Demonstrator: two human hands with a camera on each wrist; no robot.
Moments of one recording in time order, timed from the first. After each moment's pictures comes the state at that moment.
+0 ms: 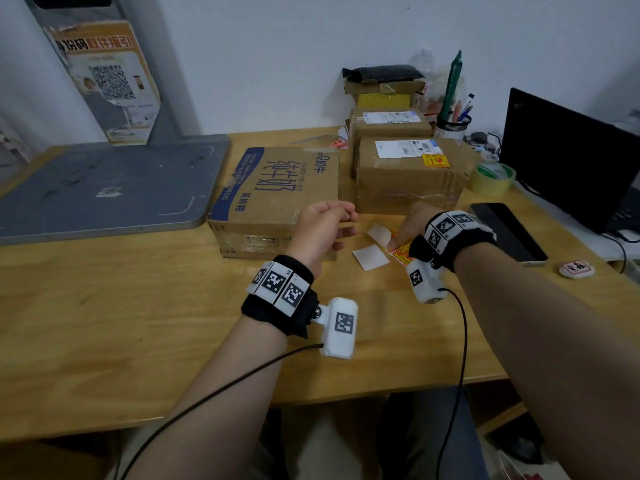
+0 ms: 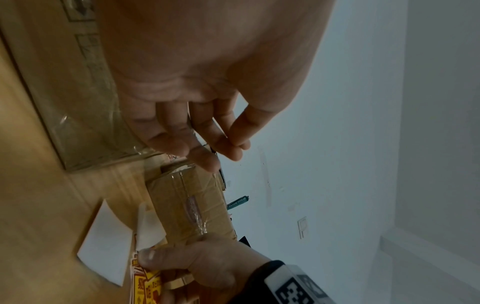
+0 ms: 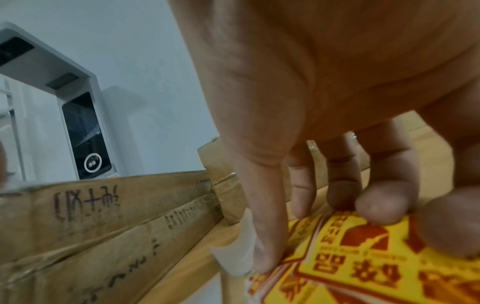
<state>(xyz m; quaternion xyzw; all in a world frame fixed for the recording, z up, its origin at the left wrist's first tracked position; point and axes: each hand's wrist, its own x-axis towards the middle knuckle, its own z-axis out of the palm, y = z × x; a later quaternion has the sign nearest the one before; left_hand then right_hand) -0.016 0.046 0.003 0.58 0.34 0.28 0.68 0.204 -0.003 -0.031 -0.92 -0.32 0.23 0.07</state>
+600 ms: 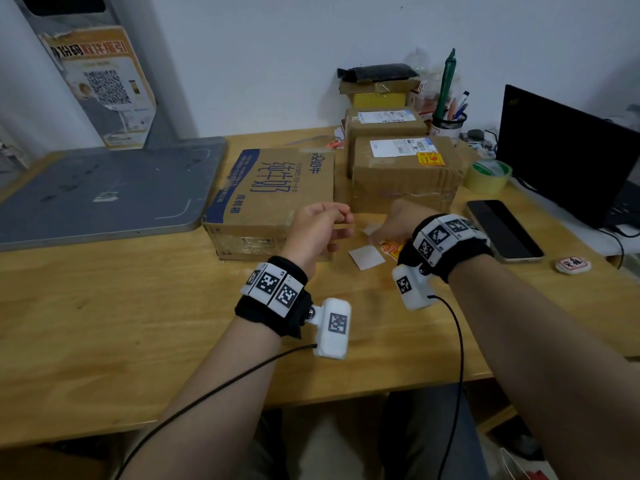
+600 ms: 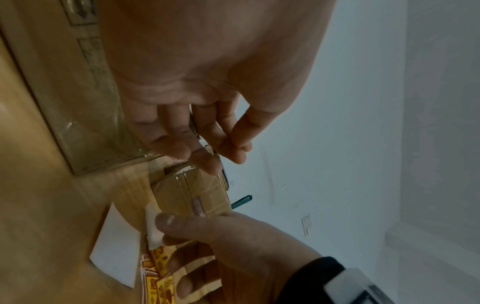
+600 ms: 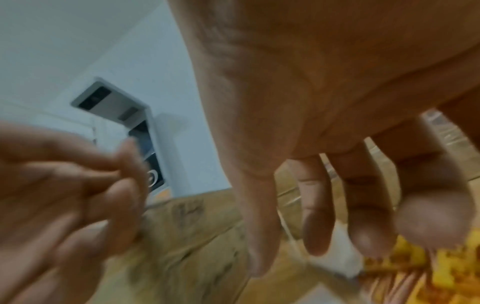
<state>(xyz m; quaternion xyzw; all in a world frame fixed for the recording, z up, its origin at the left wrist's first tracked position) -0.015 0.045 0.003 0.59 0.34 0.27 0.67 0.157 -0.012 0.000 -0.89 -0.36 0.24 0.10</state>
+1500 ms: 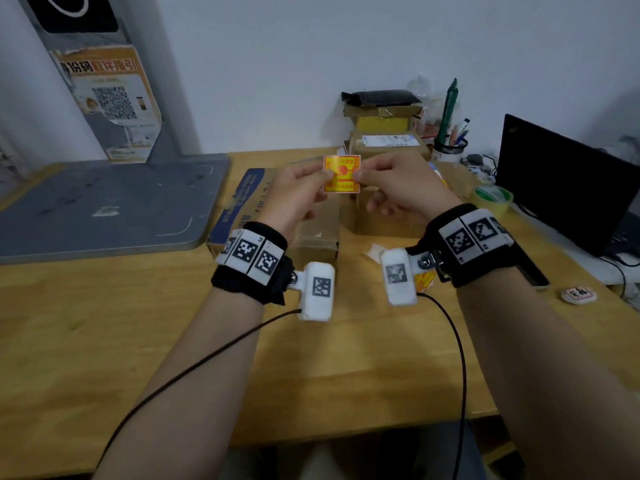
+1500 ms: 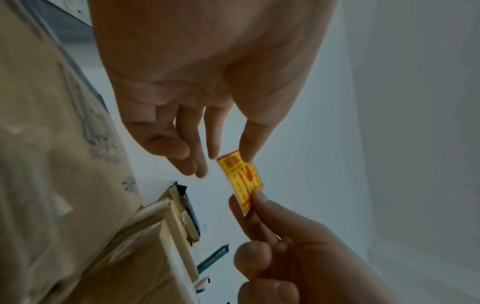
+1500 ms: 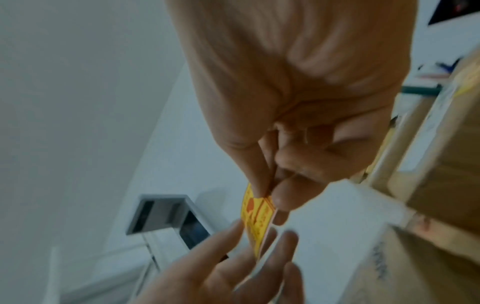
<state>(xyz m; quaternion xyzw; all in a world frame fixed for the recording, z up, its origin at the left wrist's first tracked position) -0.017 0.098 0.065 0.67 0.32 0.32 0.59 0.121 -0.006 0.085 -0.73 -0.40 0.23 0.50</state>
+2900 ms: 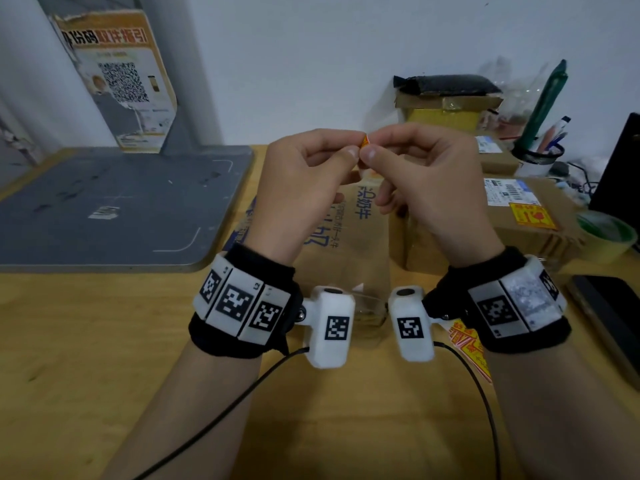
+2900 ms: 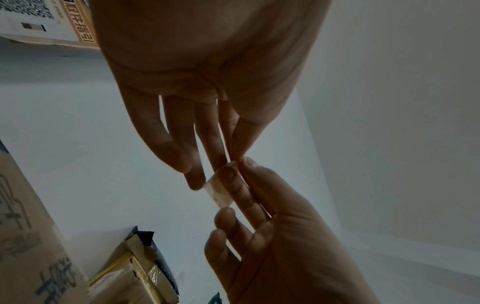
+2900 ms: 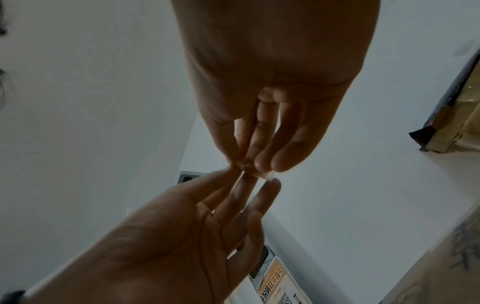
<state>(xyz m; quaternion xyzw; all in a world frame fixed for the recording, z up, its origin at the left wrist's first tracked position) 0.003 0.167 0.068 0.68 0.26 0.45 0.52 0.133 0.090 0.063 -0.56 -0.48 0.13 0.66</state>
